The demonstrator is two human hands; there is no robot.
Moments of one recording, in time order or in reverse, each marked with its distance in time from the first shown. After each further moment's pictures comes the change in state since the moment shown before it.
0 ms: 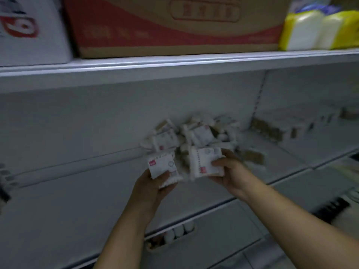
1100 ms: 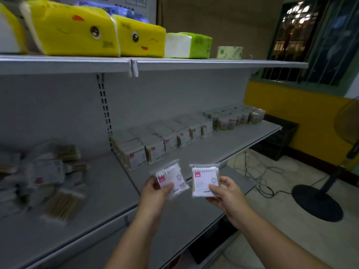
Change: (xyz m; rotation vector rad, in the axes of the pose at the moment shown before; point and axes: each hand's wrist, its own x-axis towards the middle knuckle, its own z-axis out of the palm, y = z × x) left_hand 0.087 -0.261 0.467 0.308 -0.033 -0.011; right_hand -0.060 -0.150 -0.481 -0.082 0.528 -0.145
